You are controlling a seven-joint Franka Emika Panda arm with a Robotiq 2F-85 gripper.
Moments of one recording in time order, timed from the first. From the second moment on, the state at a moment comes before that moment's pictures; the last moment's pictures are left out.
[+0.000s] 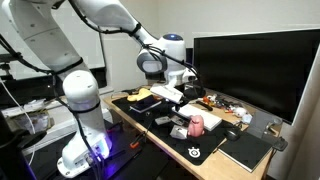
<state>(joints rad) -0.39 -0.38 -0.53 -2.77 0.20 2.57 -1.02</state>
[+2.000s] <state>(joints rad) -0.26 -0.49 -0.66 -2.76 0.54 2.50 -0.47</state>
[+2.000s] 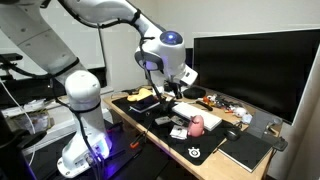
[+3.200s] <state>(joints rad) -0.27 -0.45 -0.70 -2.77 0.61 2.63 -0.30</state>
